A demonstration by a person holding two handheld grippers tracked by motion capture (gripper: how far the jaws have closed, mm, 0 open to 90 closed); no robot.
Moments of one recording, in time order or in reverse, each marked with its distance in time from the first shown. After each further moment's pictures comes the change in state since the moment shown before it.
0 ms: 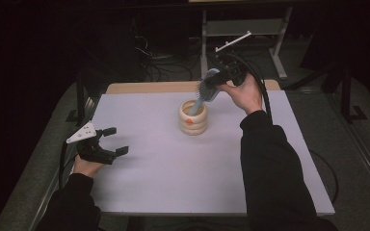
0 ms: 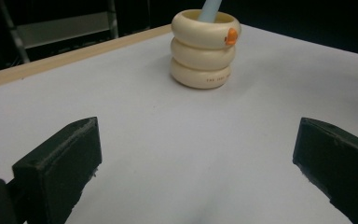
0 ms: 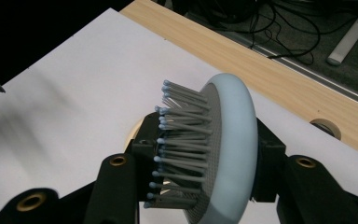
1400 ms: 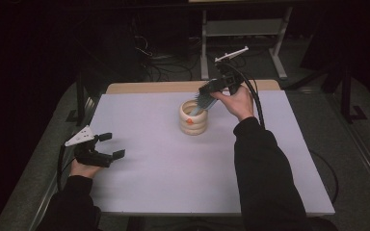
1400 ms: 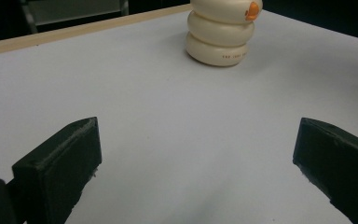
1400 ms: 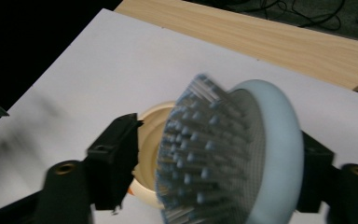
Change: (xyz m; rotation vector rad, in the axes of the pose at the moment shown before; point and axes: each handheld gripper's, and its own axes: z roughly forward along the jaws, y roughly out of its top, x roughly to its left) left arm 0.006 -0.016 -0.005 0.052 0.037 -0.049; right arm -0.017 -0.022 0.043 0.015 0.064 0.188
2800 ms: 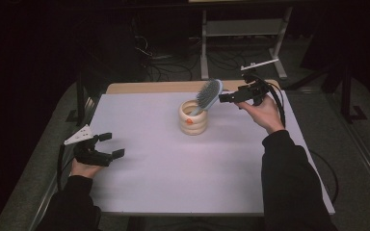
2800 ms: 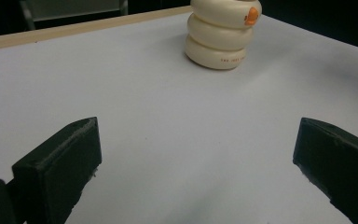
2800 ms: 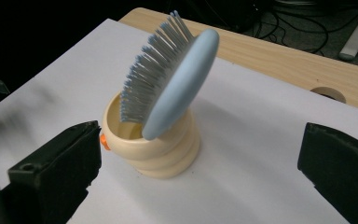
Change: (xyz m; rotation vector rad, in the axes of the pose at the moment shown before) left arm 0.001 0.002 -0.001 -0.006 -0.010 -0.036; right arm -0.033 -0.048 -0.046 -0.126 0.014 -0.084
